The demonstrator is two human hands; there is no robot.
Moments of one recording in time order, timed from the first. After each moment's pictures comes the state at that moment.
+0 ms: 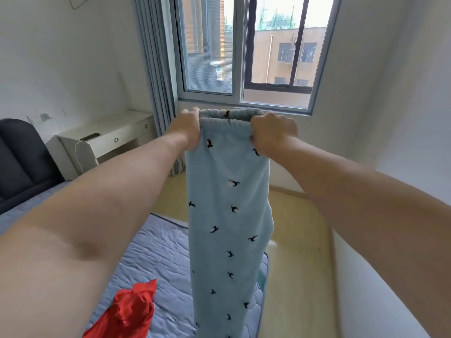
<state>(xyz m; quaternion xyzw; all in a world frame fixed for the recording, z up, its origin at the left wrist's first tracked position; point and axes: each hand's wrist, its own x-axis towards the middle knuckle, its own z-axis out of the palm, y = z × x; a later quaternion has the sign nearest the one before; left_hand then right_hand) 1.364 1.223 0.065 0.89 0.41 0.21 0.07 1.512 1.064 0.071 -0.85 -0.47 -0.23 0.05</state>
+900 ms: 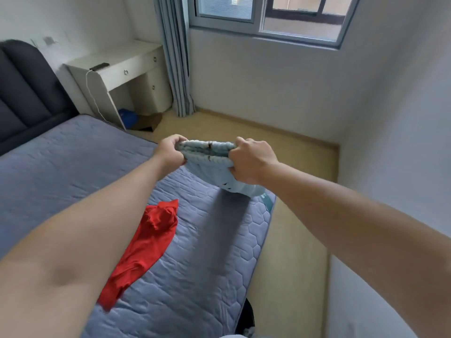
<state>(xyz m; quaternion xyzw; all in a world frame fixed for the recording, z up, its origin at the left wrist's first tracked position) 1.149 1.152 -0.167 0.73 0.45 0.23 0.45 1.326 0.979 -0.120 -0.74 -0.66 -0.13 -0.02</state>
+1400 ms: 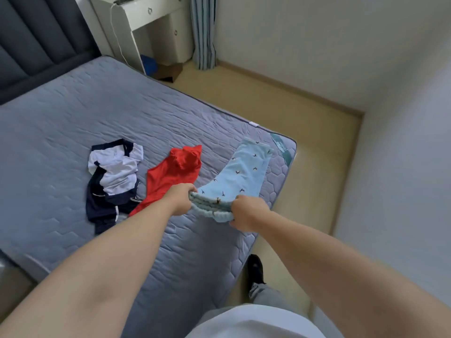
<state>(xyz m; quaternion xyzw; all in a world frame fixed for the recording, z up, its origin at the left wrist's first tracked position) 0.923 0.970 -0.331 0.81 0.48 -0.07 0.34 1.109 0.836 -0.308 -0.72 -0.64 0.19 -0.16</state>
